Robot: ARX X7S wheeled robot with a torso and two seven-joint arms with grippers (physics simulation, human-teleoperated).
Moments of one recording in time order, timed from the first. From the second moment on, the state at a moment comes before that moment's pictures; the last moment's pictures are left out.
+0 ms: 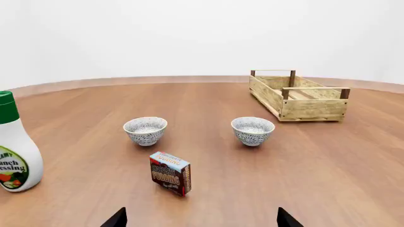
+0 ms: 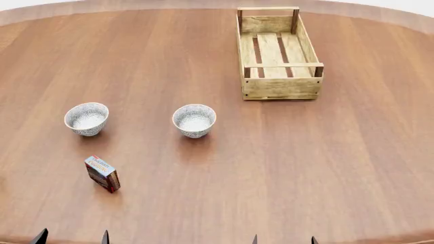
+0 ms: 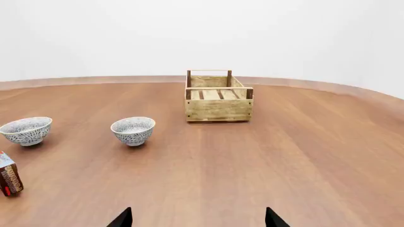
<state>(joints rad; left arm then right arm) 0.00 0.00 0.00 0.00 0.00 0.00 0.00 0.00 0.00 0.00 0.00 0.00 0.00 0.00</state>
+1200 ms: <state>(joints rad) -0.01 -0.09 0.10 0.00 -0.13 -0.01 -0.10 0.00 0.09 -0.12 0.00 0.10 0.00 0.11</state>
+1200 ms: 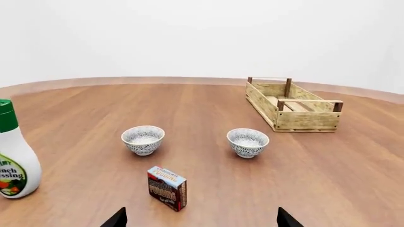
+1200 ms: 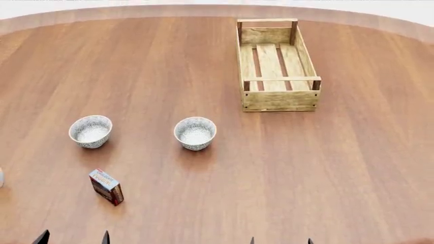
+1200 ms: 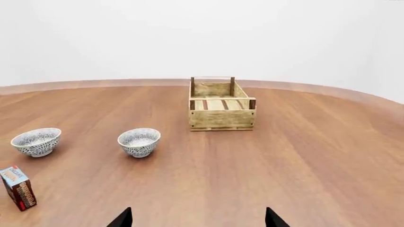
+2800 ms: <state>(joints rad) 0.14 -0.20 0.13 0.43 0.02 0.29 -0.28 -0.13 0.19 -0.16 -0.40 0.03 -0.33 0.25</state>
